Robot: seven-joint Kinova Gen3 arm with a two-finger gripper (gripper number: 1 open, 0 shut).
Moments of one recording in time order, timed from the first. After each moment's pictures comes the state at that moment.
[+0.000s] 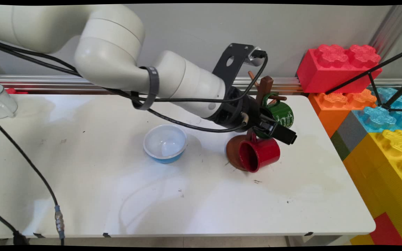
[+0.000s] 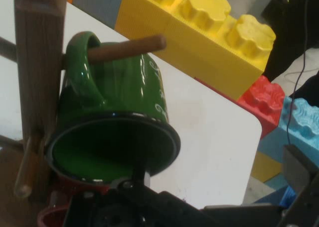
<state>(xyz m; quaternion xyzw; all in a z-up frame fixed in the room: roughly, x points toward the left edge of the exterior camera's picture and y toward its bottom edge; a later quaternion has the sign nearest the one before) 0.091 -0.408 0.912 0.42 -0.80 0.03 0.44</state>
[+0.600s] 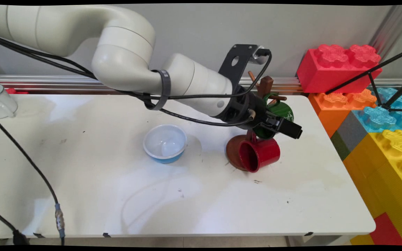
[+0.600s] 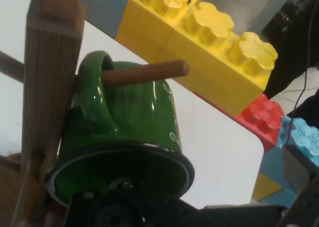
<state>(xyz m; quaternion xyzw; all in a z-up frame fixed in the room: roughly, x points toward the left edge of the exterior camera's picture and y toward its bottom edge) 0.083 -0.424 0.901 0.43 -0.78 0.02 0.45</state>
